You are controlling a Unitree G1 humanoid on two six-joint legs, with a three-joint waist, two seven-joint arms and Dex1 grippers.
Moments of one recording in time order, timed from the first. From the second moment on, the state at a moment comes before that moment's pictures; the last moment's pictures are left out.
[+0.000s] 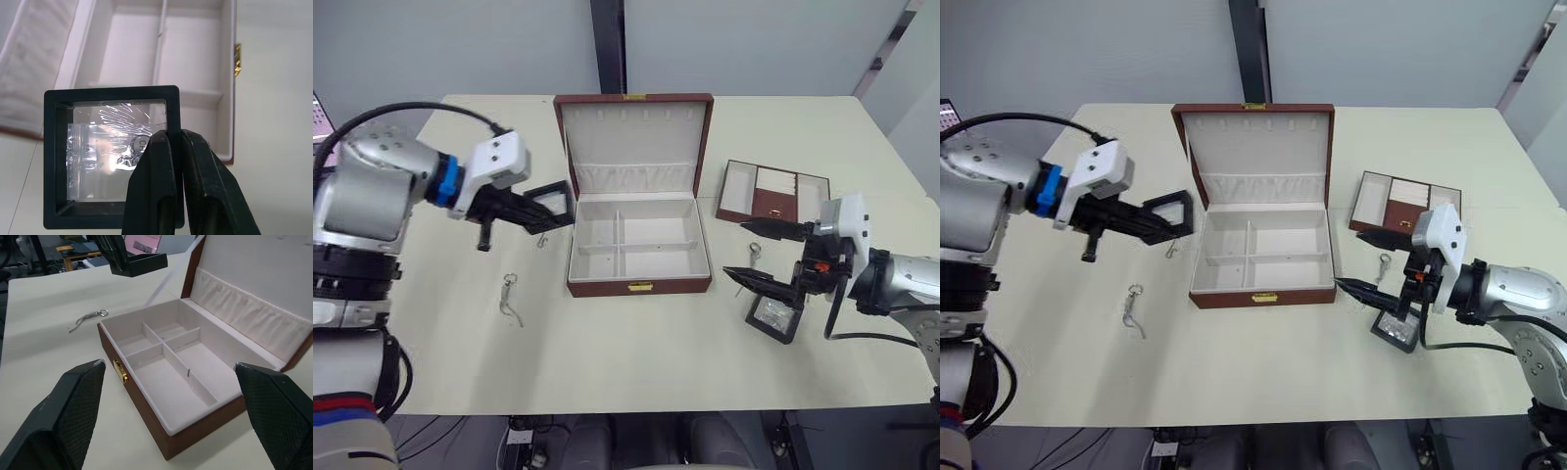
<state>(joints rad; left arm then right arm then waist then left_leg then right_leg) -0.95 0.91 -0.20 0.15 -0.12 0.53 -1.60 -0.18 -0.82 -0.24 -0.57 0.72 0.66 0.85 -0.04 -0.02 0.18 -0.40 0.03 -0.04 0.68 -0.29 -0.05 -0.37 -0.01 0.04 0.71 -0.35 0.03</state>
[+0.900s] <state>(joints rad) -1.14 0.41 -0.39 0.66 0.06 0.25 -1.32 0.02 -0.84 -0.41 -0.72 0.73 0.70 0.68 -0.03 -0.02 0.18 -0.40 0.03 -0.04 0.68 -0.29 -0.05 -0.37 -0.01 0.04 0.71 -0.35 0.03</state>
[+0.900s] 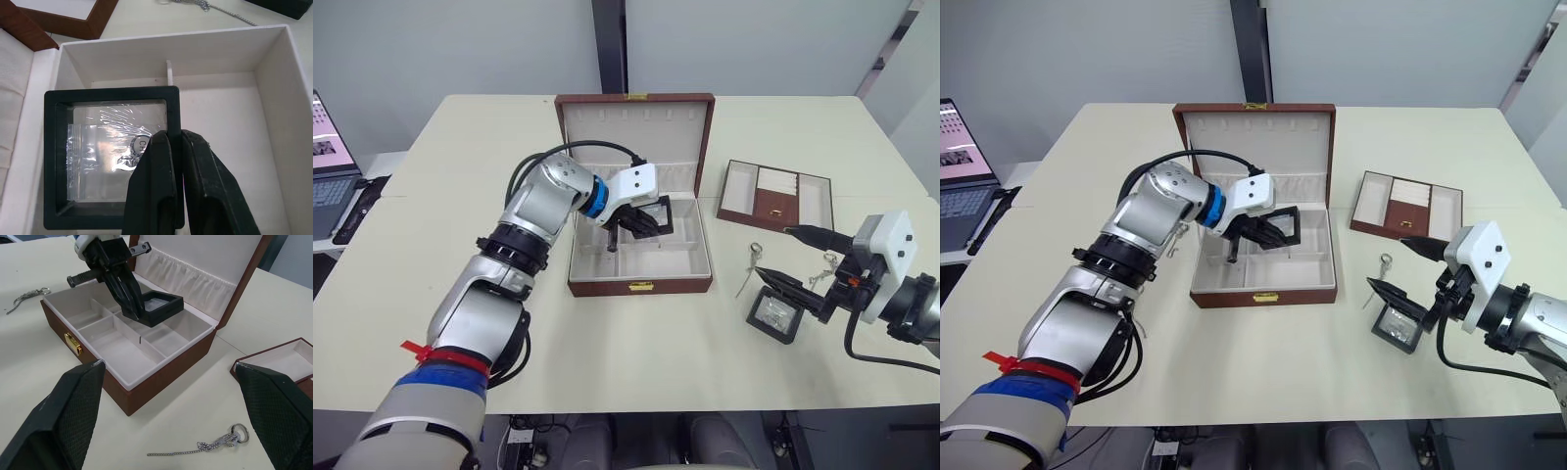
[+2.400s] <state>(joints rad) -1.11 0.42 -0.23 0.62 -0.04 0.27 -1.37 0.03 -0.84 -0.41 -0.58 0.72 0.65 0.76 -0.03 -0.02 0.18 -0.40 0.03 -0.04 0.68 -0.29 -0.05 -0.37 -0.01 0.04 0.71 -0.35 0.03</state>
